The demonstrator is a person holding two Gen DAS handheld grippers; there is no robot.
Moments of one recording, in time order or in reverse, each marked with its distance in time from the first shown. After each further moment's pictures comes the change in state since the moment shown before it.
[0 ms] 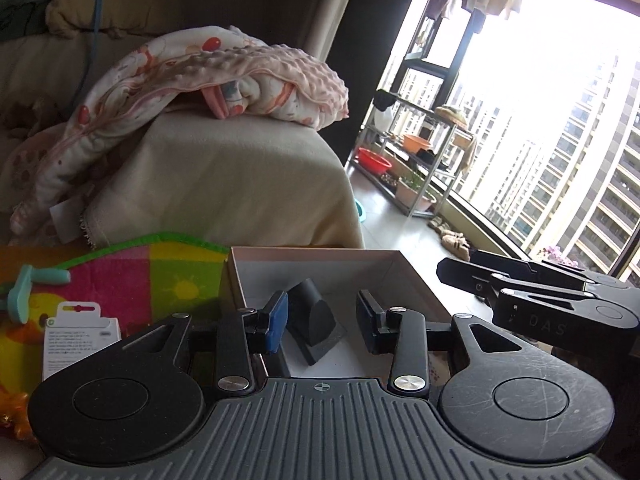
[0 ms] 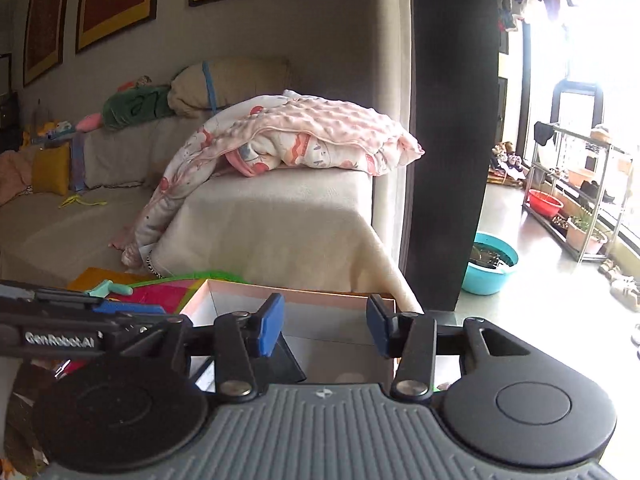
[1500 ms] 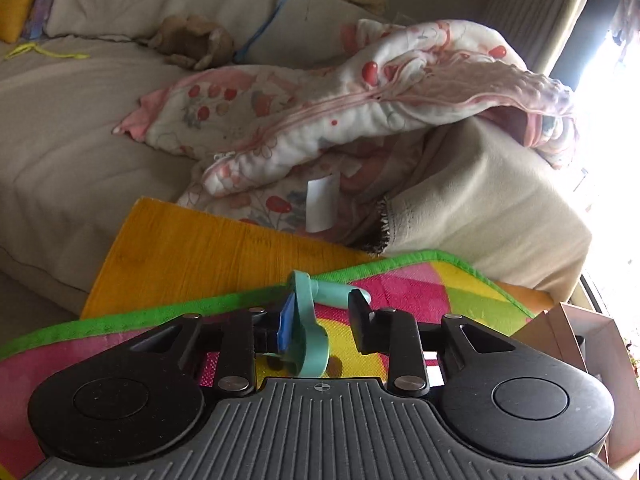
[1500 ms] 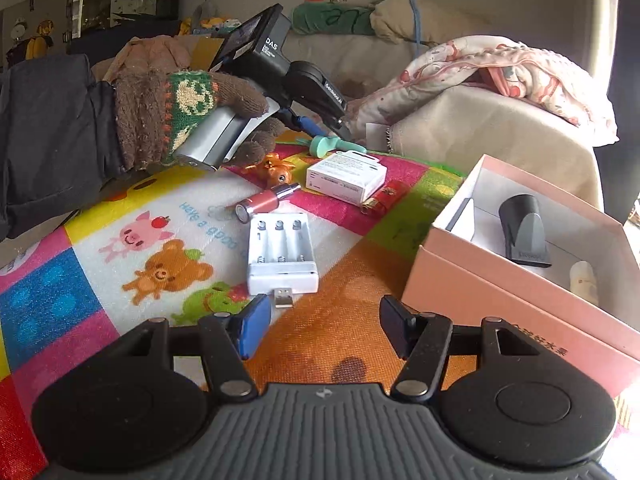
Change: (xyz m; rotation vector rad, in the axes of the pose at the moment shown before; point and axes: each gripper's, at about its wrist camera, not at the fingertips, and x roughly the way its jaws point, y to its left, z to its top) left arm 0.015 0.220 0.004 -0.281 0.054 0.292; right arm -0.051 0.154 -0.118 -0.326 0.166 0.373
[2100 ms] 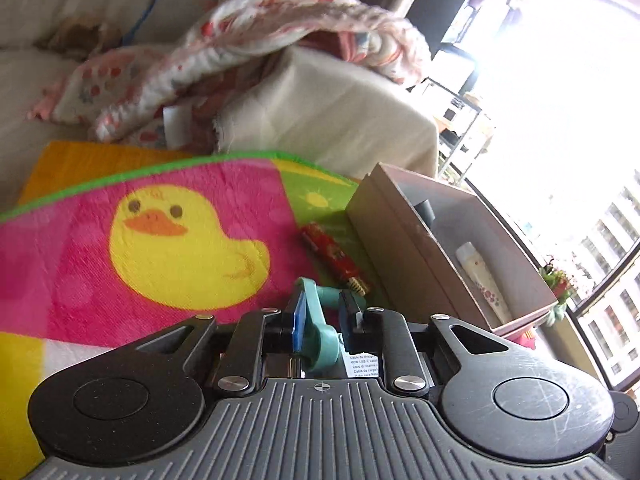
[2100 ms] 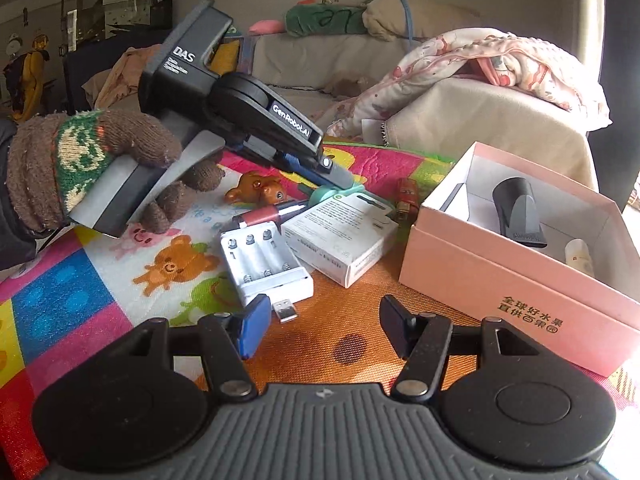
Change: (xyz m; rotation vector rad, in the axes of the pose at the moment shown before) left arm -0.101 -0.058 -0.084 0.217 0.041 -0.254; right arm -0.010 -0.001 -0.010 0.040 -0.001 0.032
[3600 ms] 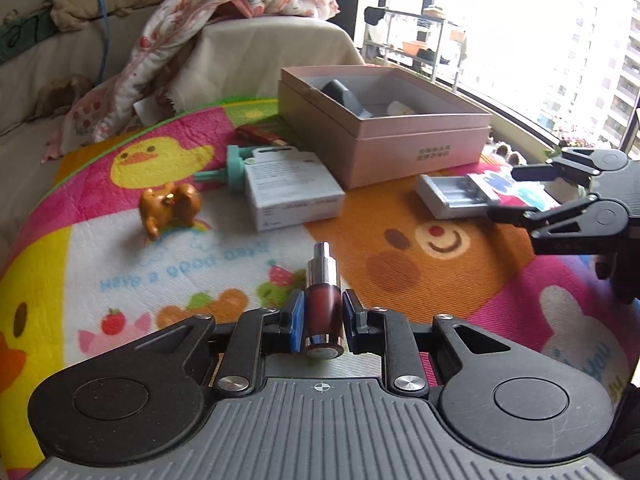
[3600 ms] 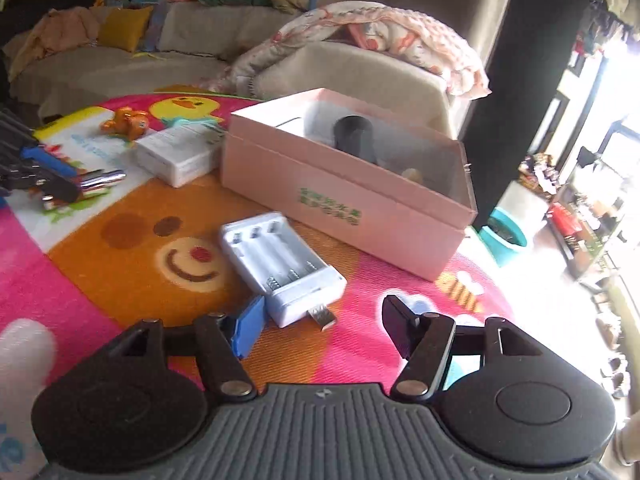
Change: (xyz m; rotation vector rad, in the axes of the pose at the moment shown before) left arm -0.059 -0.090 -0.116 0.309 0.136 0.106; right arm -0.053 -0.063 -0.056 -0.025 0.074 -0.397
